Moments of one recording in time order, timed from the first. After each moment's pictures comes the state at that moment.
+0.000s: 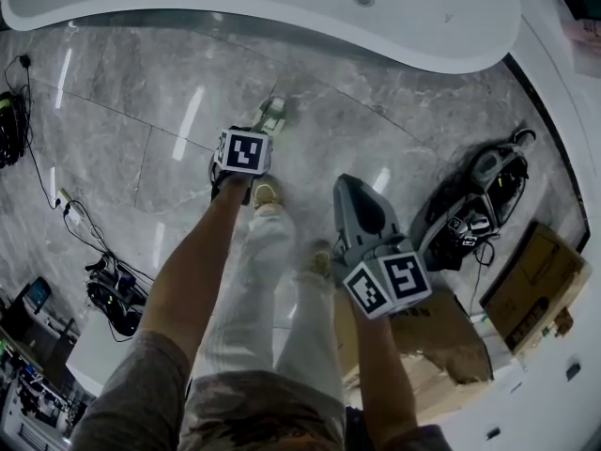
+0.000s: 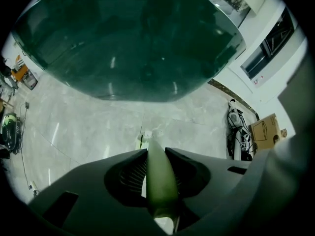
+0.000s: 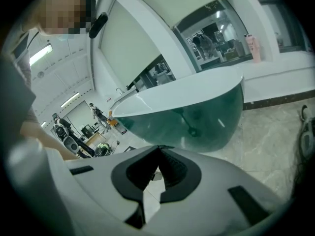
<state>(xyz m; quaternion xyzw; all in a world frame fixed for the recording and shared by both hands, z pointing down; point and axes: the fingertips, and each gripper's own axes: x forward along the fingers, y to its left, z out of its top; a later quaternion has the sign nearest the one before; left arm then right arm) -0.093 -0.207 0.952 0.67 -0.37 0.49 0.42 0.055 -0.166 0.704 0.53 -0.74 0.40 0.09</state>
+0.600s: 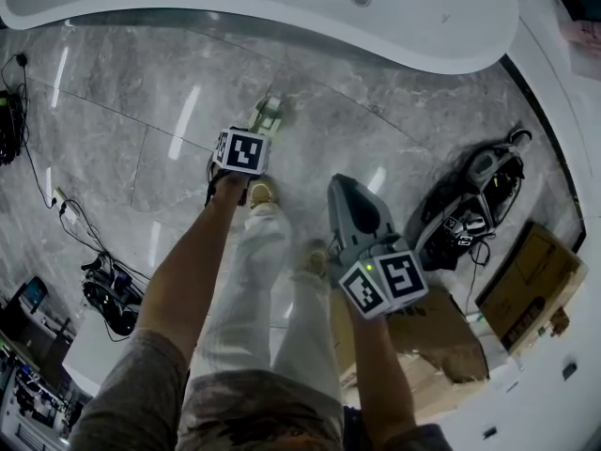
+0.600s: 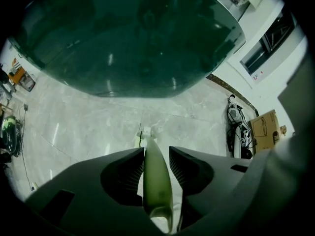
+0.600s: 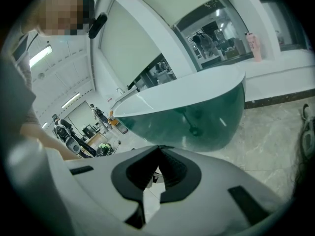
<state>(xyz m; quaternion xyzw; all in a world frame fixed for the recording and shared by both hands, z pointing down) -0.085 -0.196 0.964 0.66 -0.36 0.50 0.43 0.054 -0.166 0.703 0.52 -0.75 0.40 0.08</state>
